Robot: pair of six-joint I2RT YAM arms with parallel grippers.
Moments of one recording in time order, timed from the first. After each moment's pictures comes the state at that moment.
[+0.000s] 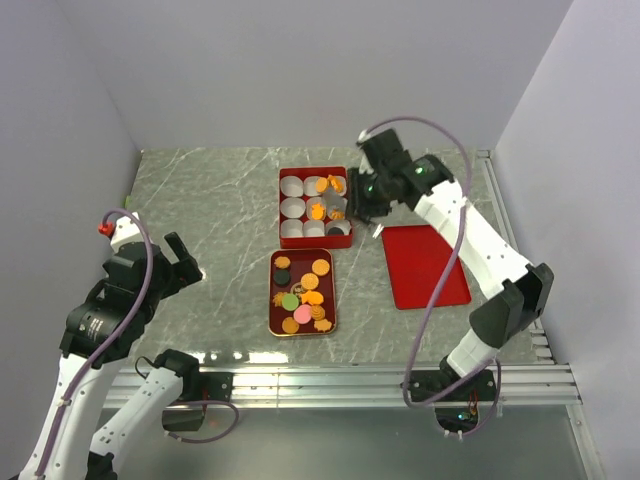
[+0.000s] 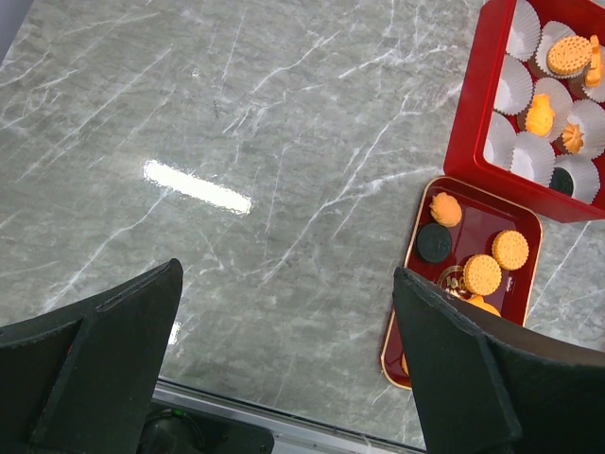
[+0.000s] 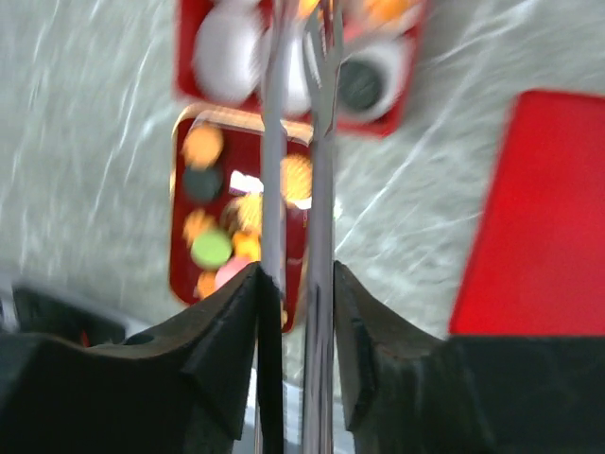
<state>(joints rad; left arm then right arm) -0.32 0.61 1.06 -1.08 -0.41 -0.59 0.53 1.65 1.78 -1.05 -0.05 0.42</state>
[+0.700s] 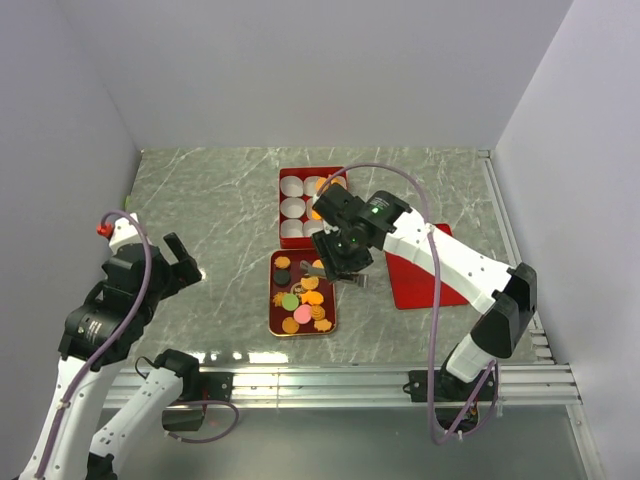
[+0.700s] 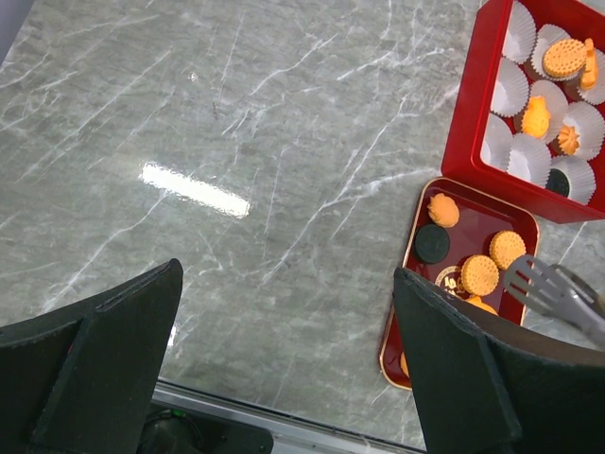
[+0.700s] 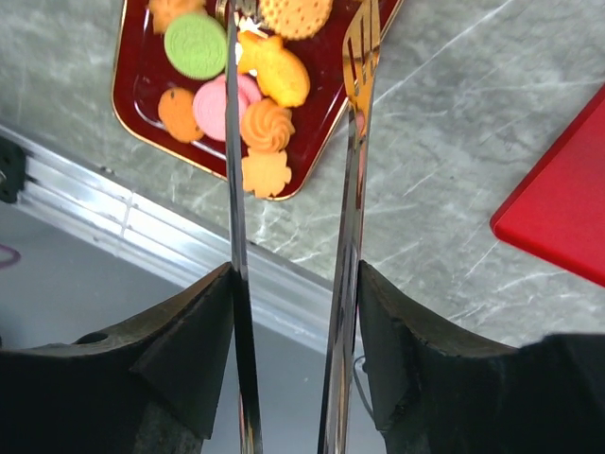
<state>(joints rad) -0.32 0.61 1.06 -1.08 -0.41 -0.59 0.86 1.61 1.61 -1.21 0.00 0.41</state>
